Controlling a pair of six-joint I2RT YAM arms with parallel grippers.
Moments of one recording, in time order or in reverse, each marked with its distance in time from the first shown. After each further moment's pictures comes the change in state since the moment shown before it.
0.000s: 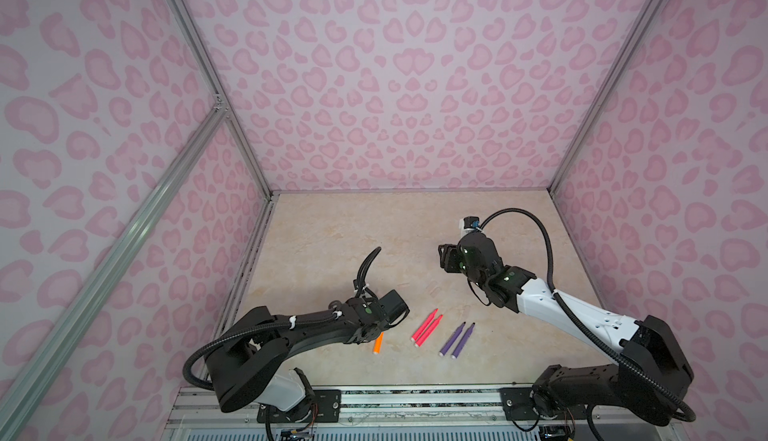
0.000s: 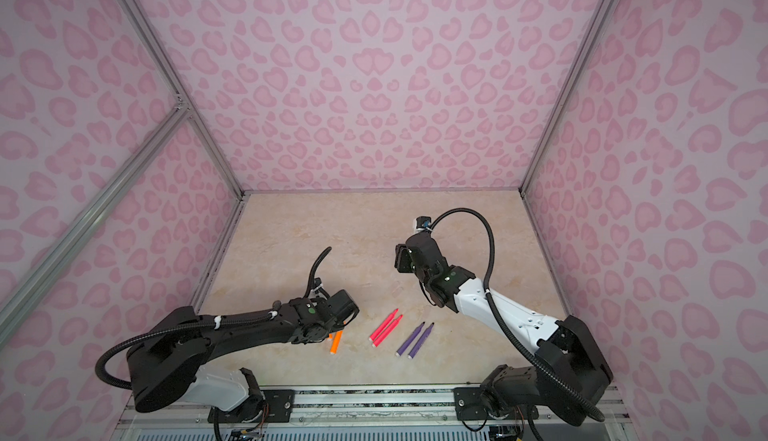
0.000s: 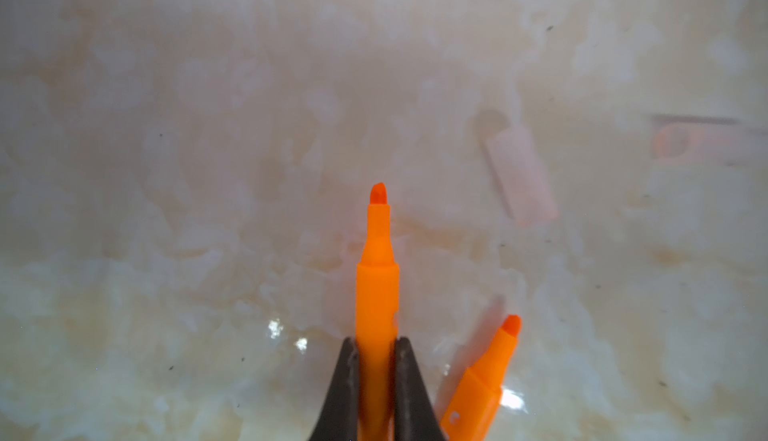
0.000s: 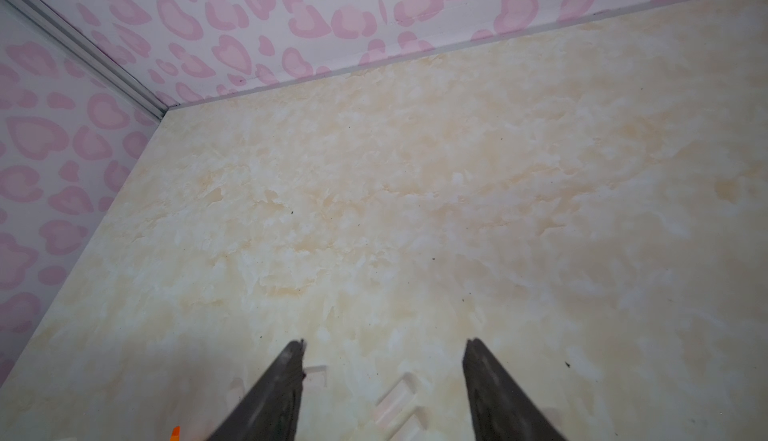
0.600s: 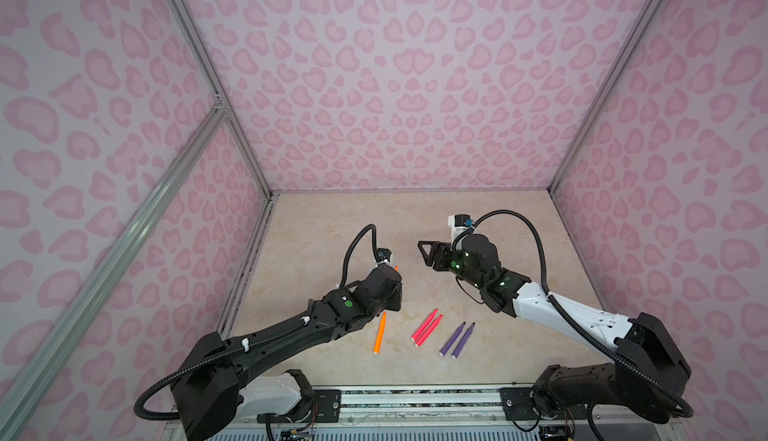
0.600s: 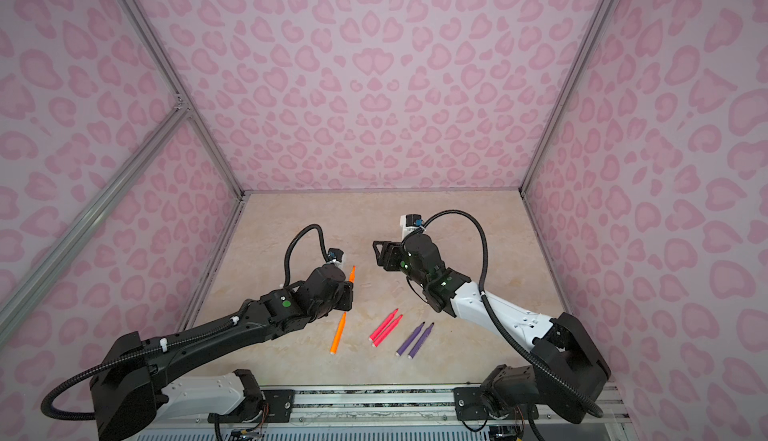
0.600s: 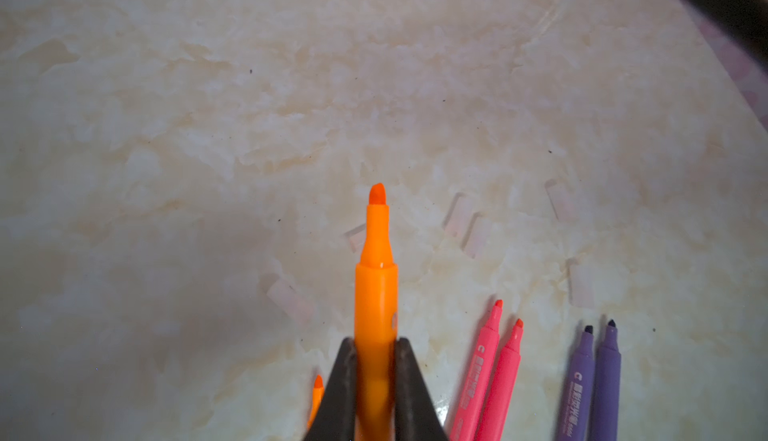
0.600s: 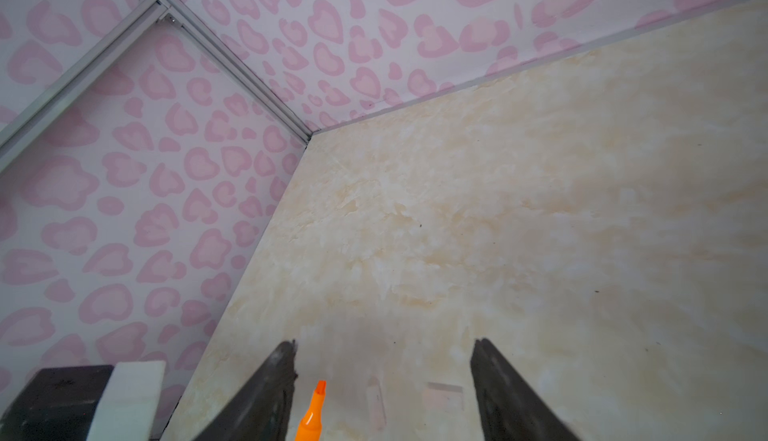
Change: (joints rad) left arm 0.031 -0.203 0.005 0.350 0.152 0.570; right arm 0.052 0.048 -0.025 0.285 -0.243 0.122
